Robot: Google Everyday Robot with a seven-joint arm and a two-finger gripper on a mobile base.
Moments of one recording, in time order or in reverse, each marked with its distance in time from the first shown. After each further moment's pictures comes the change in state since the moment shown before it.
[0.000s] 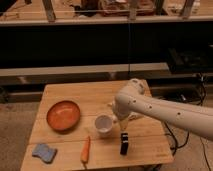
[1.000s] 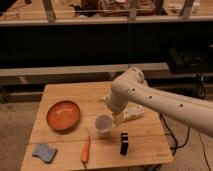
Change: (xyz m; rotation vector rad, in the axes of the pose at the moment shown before) arm -0.044 -0.028 -0.056 0.010 -0.105 -0.119
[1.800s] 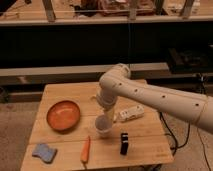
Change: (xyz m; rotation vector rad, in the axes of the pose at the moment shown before) arm -0.013 -0.036 0.028 -0.030 -0.011 -0.022
